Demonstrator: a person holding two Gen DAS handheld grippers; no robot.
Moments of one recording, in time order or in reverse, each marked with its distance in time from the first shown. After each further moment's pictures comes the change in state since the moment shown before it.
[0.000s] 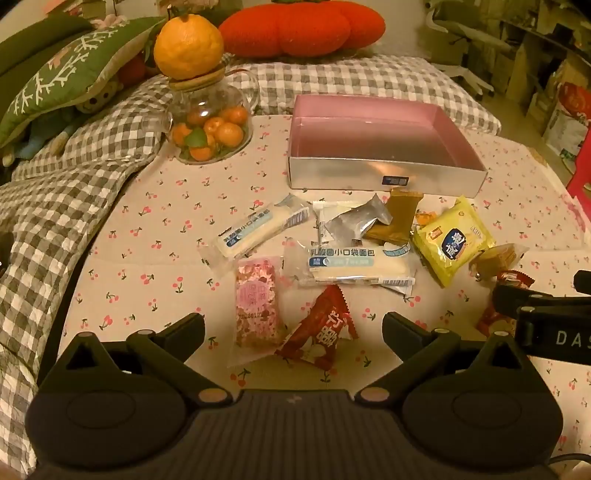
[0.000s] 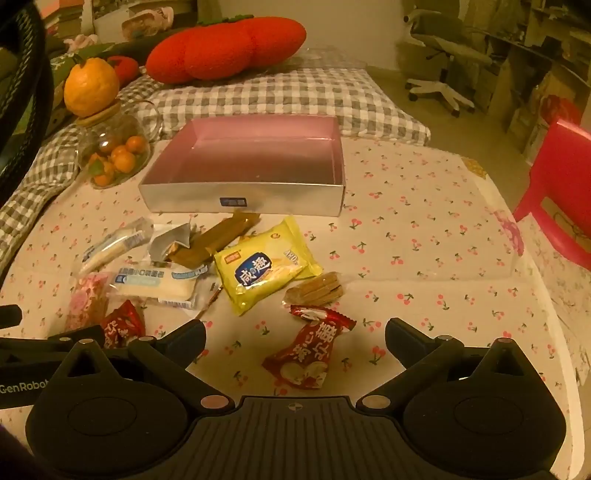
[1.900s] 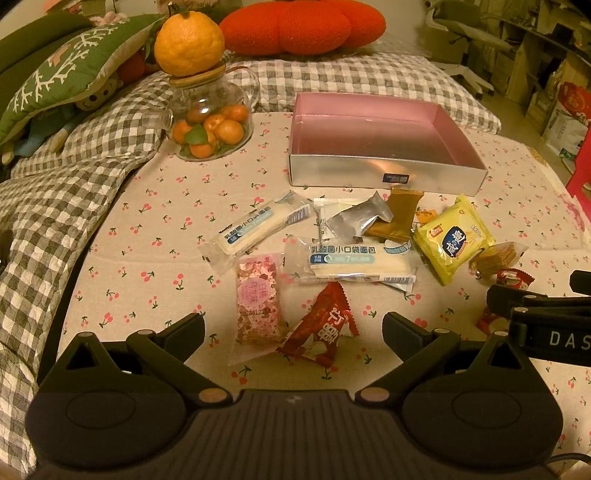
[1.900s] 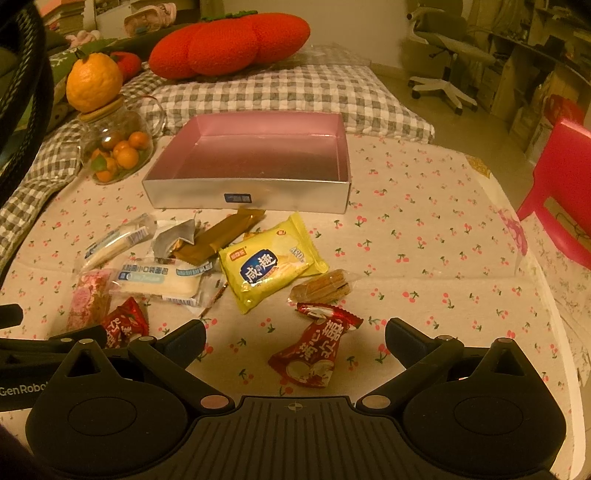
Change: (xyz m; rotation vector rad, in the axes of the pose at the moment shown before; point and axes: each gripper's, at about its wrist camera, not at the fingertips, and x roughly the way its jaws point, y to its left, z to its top) left arm 0.000 0.002 -0.002 -0.001 0.001 -0.005; right arm 0.004 -0.001 0.003 -0.010 0.010 0.002
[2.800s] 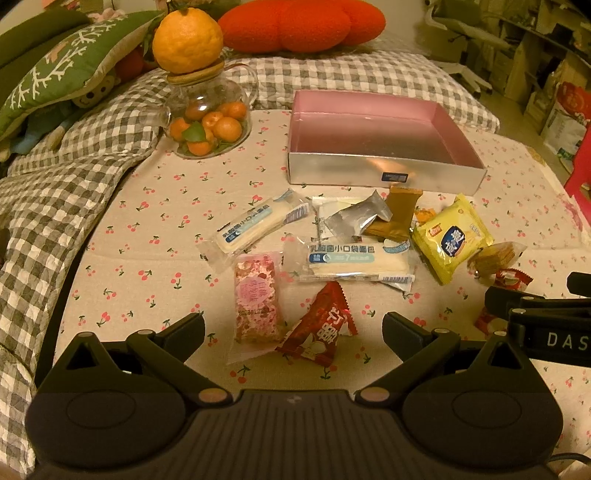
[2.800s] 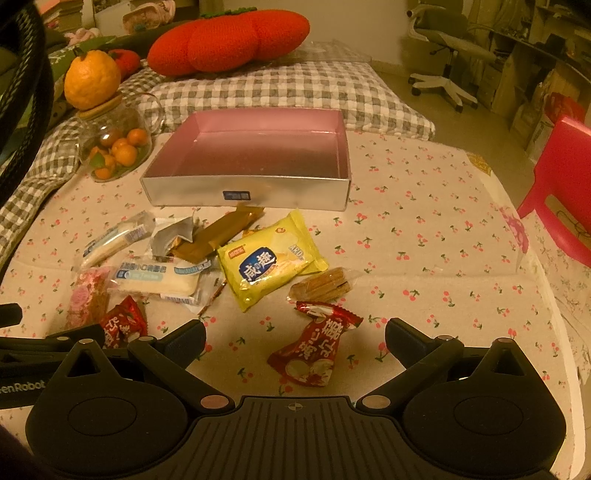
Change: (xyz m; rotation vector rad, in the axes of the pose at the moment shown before) left arm 0.001 0.002 0.002 -0.006 0.009 -0.014; right arm 0.002 -0.001 0.000 0.005 0.006 -0.003
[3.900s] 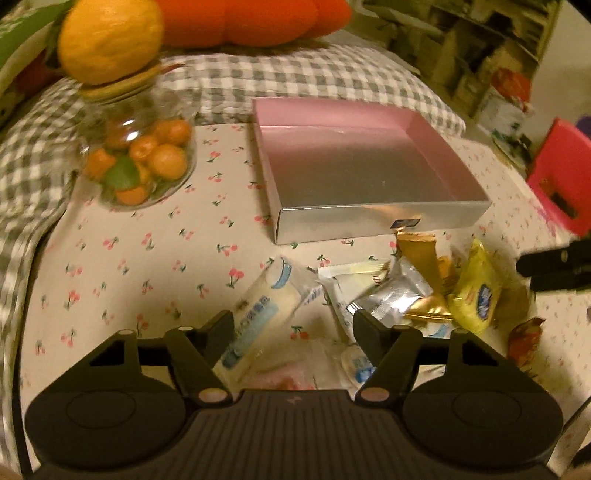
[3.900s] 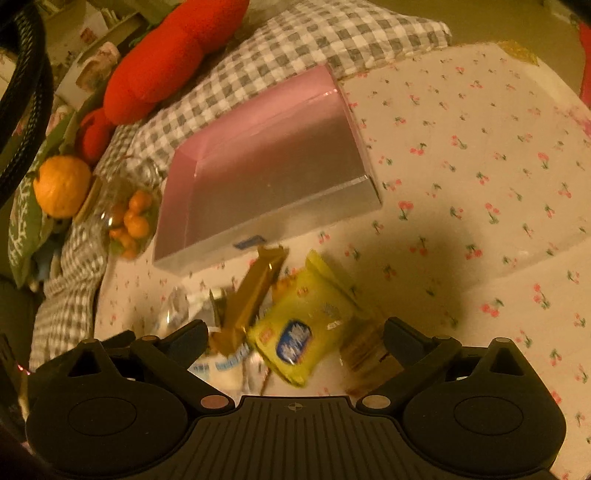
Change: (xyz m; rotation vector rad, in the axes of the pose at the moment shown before) left arm 0.088 0.050 0.080 0.153 0.043 -0.289; right arm 0.078 -0.060 0.071 0.390 0.211 0.347
